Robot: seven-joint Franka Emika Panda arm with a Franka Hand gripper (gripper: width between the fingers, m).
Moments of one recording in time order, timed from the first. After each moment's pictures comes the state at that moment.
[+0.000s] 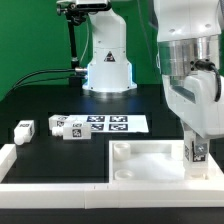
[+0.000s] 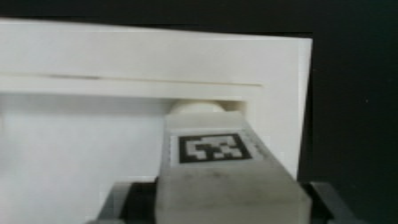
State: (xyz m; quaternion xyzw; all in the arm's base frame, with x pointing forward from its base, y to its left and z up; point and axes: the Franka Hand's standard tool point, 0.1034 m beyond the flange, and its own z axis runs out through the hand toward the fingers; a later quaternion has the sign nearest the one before) arm 0.641 0.108 0.074 -0.73 0.68 0.00 0.08
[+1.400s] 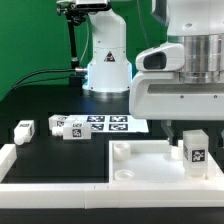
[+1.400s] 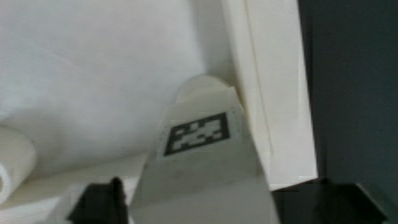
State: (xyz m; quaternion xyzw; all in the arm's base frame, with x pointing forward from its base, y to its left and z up) arm 0.645 0.109 0.081 -0.99 0.13 -0.02 0.03
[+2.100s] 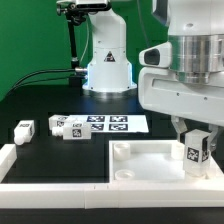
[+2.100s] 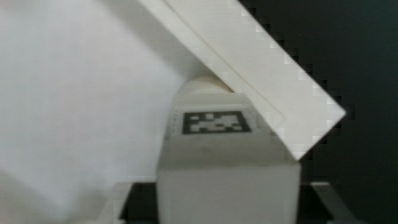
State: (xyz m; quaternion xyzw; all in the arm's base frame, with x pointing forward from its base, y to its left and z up) arm 0.643 0.108 0.080 -0.84 0.54 0.00 0.03
